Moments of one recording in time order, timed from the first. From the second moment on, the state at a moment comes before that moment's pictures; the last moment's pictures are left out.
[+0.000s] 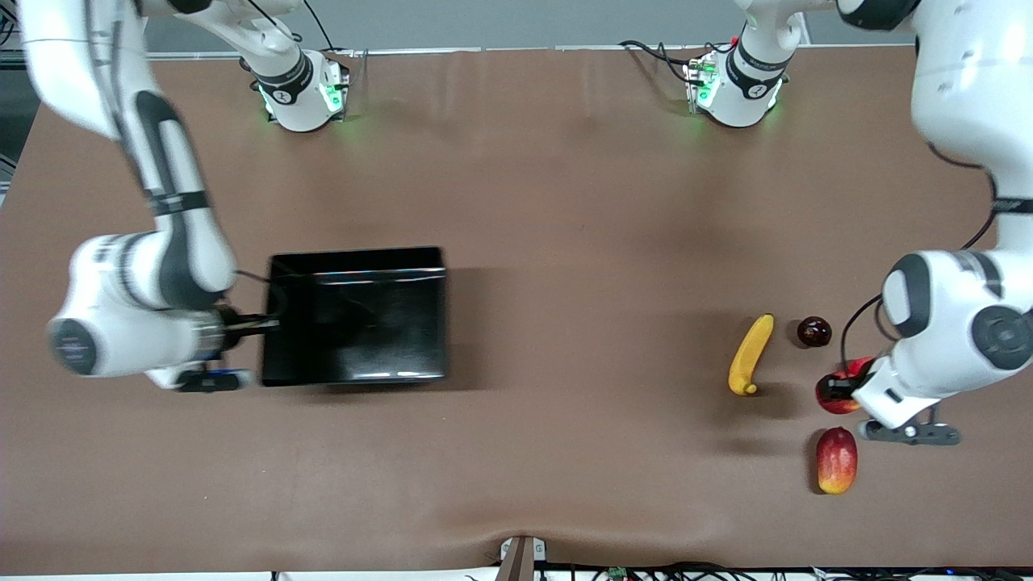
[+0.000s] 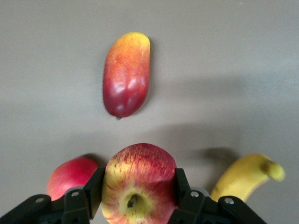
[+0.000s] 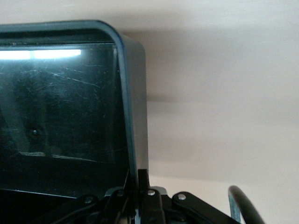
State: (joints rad) left arm 0.08 0.59 -0.08 -1.45 0.13 2.11 0.05; right arm 0.20 0.56 -0.07 -1.53 0.25 1.74 0.01
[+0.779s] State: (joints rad) left arm 0.06 0.38 -0.40 -1.57 0.13 1.94 -0.24; right arm 0.59 0.72 -0.07 -1.41 0.29 2.04 0.47
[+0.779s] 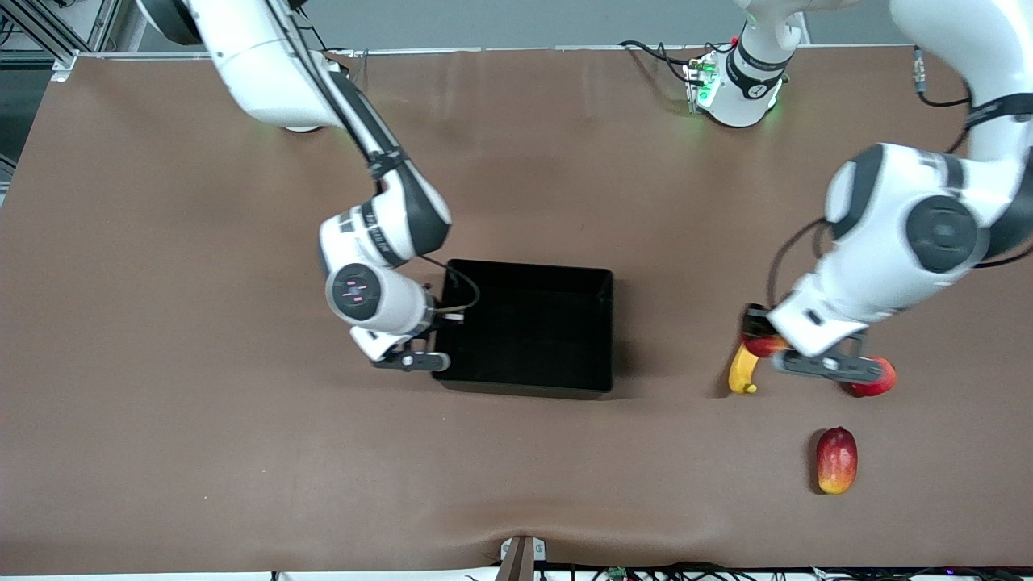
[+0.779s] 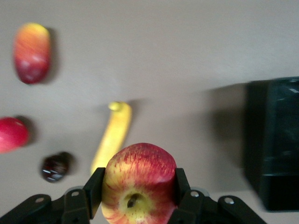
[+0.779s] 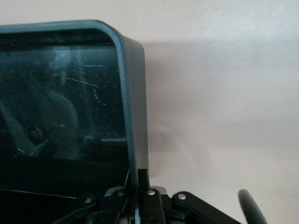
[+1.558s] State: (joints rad) left arm -0.23 0.57 -0.44 -1.62 0.26 2.15 -0.72; right arm 0.56 0.75 -0.09 -1.32 0.29 2.04 0.48
